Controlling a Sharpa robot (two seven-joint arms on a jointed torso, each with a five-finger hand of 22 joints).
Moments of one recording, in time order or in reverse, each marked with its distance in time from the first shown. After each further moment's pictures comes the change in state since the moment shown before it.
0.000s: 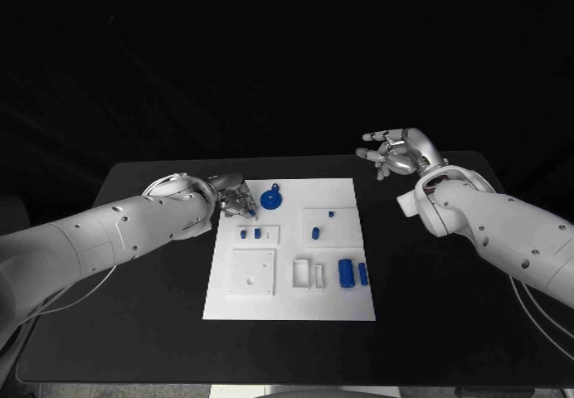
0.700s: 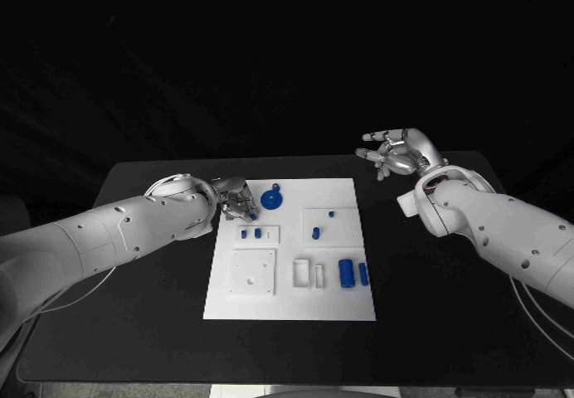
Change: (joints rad) left arm 0.000 0.004 0.000 0.002 -0.021 0.043 -0.004; left_hand 0.005 -0.005 0.003 -0.003 -0.002 0.002 -0.002 0.000 0.002 0.000 0.000 0.000 0.000 0.000 0.000 0.000 0.000 0.000 0.000 0.000 0.007 0.000; right arm -0.001 0.000 0.000 0.000 0.000 0.000 0.000; right_hand 0.000 0.000 0.000 0.000 0.000 -0.001 0.000 0.000 0.000 0.000 0.000 0.000 0.000 0.000 0.000 0.000 0.000 0.000 0.000 0.000 0.000 0.000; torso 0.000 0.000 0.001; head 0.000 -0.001
